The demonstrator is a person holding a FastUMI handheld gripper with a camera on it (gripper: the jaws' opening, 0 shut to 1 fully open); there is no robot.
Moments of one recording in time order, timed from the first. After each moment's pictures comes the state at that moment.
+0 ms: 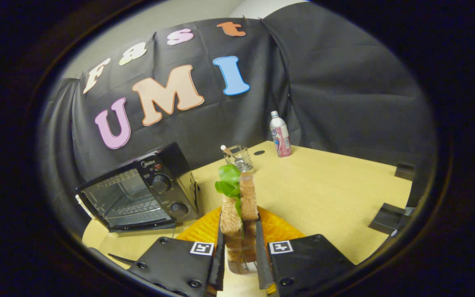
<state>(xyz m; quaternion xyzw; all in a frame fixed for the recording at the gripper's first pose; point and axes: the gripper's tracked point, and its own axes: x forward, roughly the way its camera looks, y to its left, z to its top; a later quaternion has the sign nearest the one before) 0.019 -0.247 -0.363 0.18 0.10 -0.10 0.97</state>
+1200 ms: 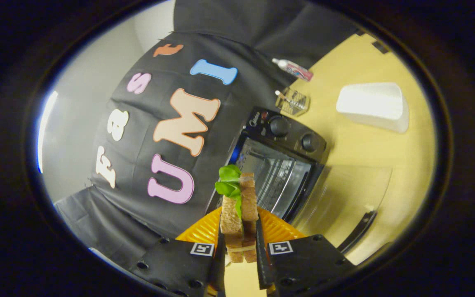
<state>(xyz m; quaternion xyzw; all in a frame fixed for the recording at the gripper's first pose) 0.042 0.024 -0.328 0.59 0.08 -0.02 0.81</state>
